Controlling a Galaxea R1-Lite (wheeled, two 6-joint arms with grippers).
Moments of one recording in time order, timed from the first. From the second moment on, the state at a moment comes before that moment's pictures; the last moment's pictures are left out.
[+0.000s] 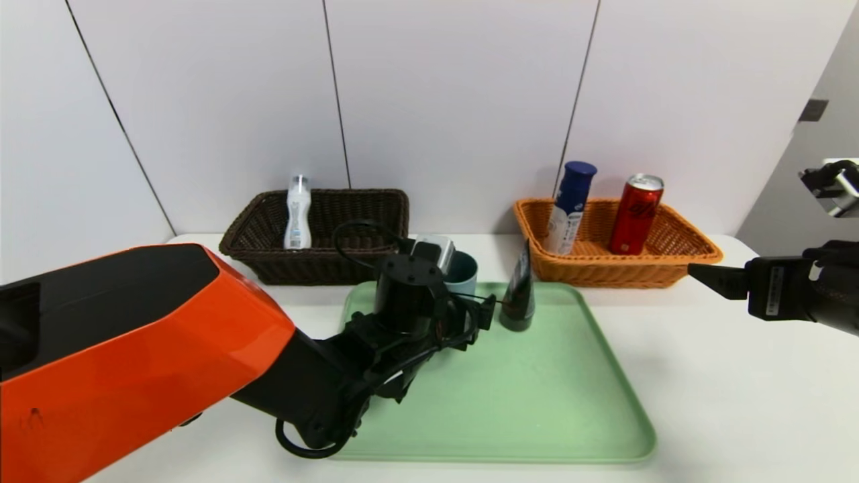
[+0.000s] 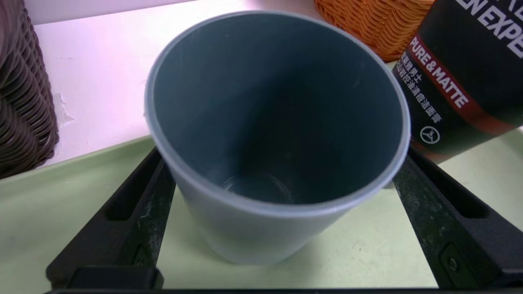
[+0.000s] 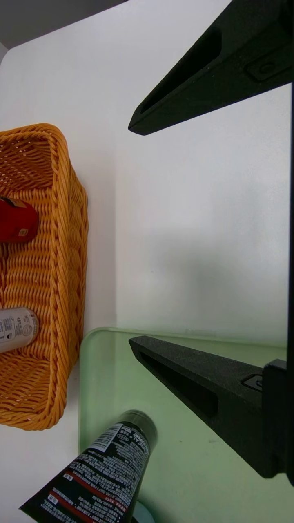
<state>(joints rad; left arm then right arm) -0.79 2.14 -1.00 -0.94 0.26 -0.18 0.20 1.27 -0.76 -0.08 -0.24 0.05</state>
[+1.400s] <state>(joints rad) -0.78 2.10 -1.09 -0.80 0.26 -0.17 0.20 1.27 -0.70 -0.15 -0.23 0.04</state>
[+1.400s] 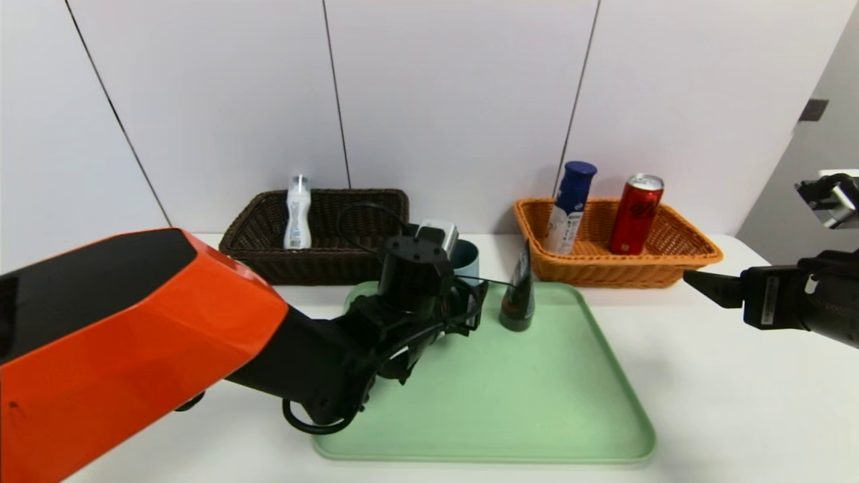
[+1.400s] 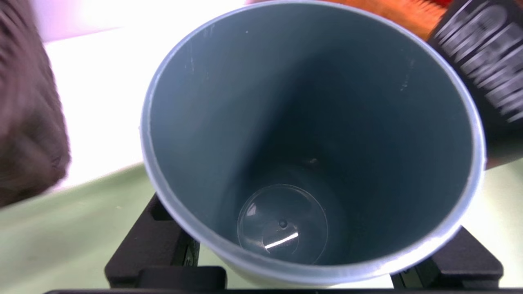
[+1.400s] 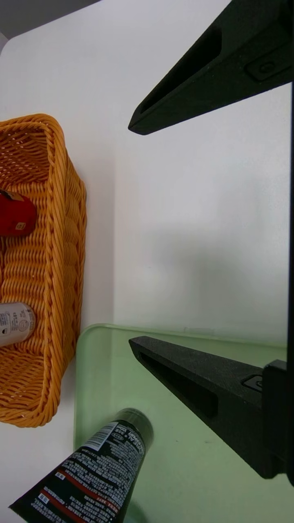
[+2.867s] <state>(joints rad) -0.38 1.96 -1.32 -0.41 0.30 -0.15 0.21 1.27 -0.67 -0.15 -0.23 0.05</state>
